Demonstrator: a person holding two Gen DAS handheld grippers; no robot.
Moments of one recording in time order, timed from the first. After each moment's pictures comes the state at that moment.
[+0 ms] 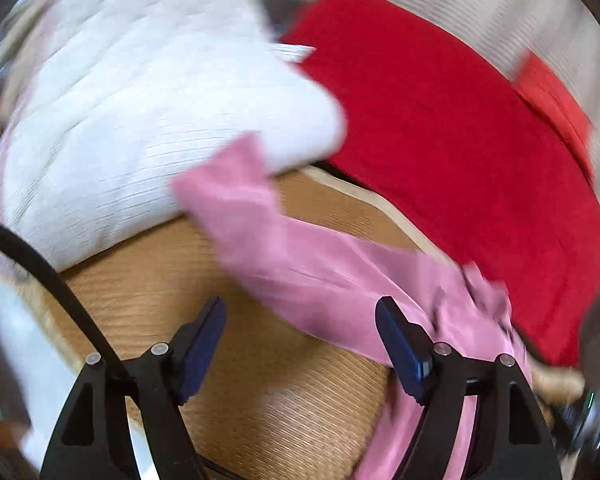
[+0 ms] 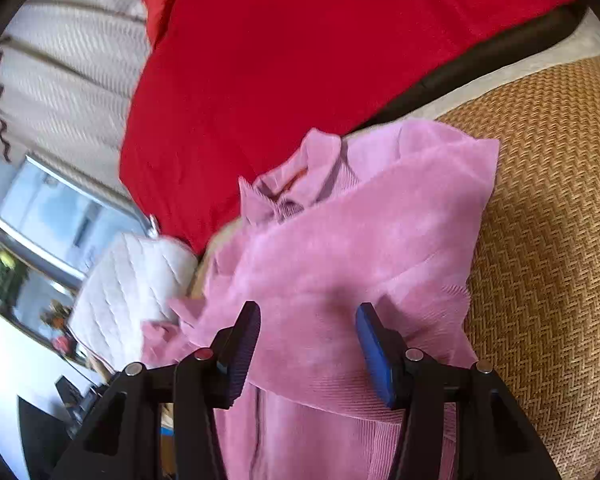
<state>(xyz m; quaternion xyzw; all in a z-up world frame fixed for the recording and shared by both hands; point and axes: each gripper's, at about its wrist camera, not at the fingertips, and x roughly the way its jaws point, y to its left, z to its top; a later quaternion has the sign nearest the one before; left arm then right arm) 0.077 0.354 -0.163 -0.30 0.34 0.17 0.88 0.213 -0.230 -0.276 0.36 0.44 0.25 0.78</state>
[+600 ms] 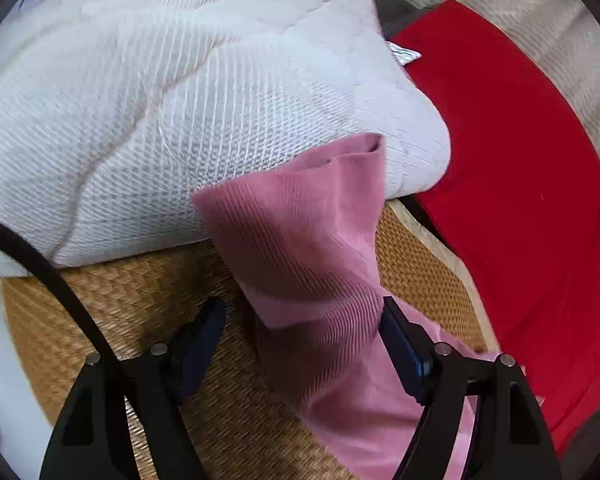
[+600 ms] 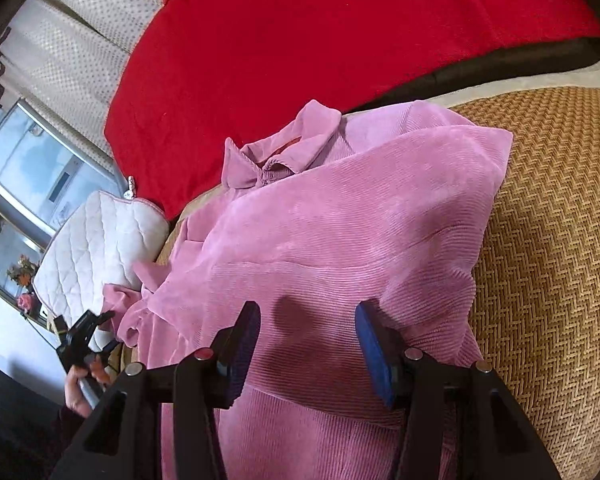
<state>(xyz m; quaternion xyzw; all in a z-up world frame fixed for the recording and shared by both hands) 0.172 0.442 -0.244 -0.40 0.32 0.25 0.82 0.213 -0.203 -0.292 0.28 0.45 0.25 0.81</state>
